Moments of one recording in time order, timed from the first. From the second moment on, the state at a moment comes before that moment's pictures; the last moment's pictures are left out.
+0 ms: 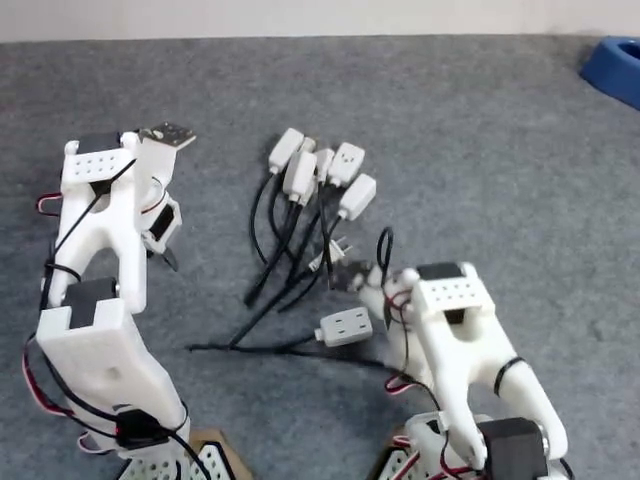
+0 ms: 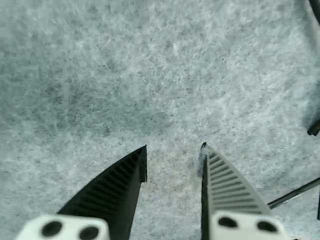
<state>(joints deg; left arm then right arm) -17.5 22.3 -4.3 87.4 -31.1 -12.8 -20.8 53.5 70.9 54.2</state>
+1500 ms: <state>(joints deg) -16.8 22.3 -3.7 87.4 -31.1 -5.8 -6.2 40.7 59.9 -9.0</state>
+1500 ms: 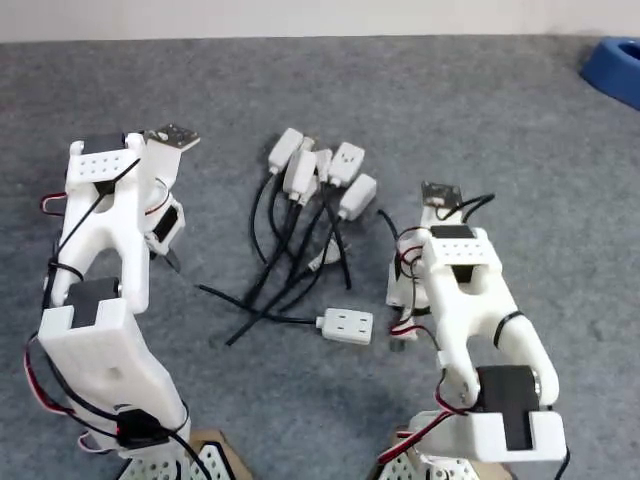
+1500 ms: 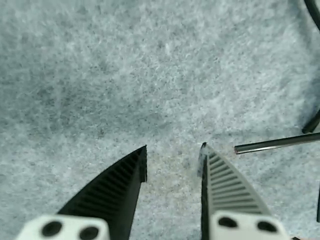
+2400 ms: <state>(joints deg) -16.3 22.3 -3.6 87.4 -31.1 -5.8 -14.9 45.8 56.7 -29.8</state>
